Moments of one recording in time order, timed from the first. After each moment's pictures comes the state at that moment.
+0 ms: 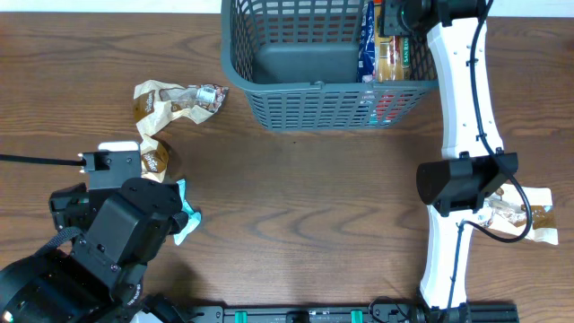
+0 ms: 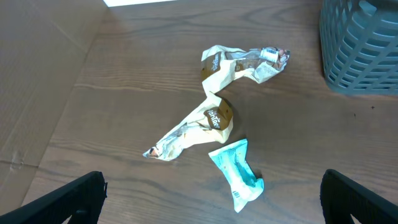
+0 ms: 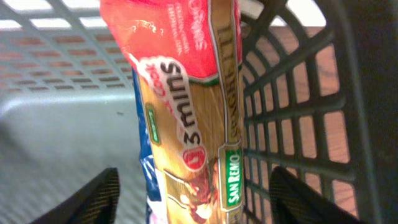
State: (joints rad) left arm -0.66 0.95 1.53 -1.56 -0.69 -0.48; right arm 0.14 2.33 2.66 -1.29 0.12 0.15
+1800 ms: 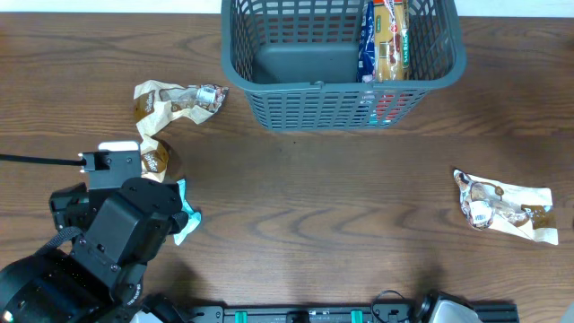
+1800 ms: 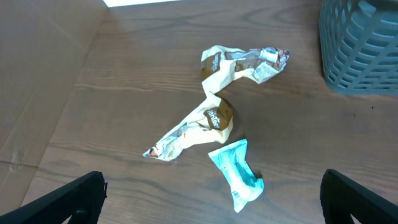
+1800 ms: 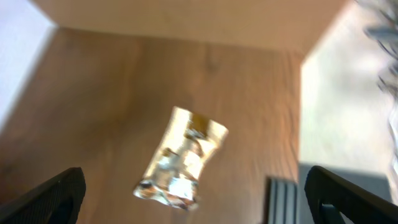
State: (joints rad) left arm -0.66 0.95 1.53 -1.56 -0.69 -0.48; right arm -0.38 1.25 1.90 -1.69 0.60 0.91
